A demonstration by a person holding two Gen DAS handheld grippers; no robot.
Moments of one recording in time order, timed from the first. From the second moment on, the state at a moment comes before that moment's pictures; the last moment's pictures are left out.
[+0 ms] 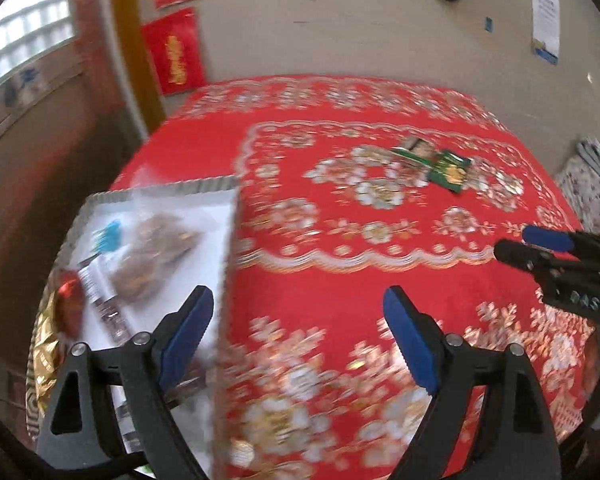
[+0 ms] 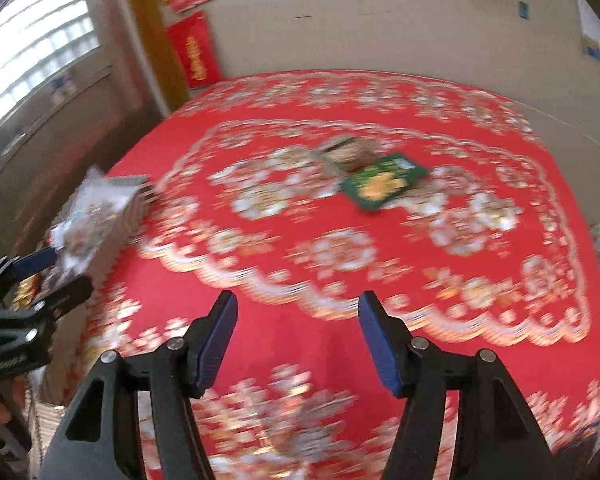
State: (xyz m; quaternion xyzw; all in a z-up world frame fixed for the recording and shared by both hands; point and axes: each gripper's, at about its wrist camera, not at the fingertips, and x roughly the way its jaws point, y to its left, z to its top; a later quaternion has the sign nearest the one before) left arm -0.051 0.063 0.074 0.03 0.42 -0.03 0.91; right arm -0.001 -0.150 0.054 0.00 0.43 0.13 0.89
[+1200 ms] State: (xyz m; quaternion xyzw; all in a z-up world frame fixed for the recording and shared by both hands) left arm 0.206 -0.068 0.022 0.05 0.51 -0.17 0.84; right arm 0.112 -0.186 0.025 0.07 0.46 0.07 0.88
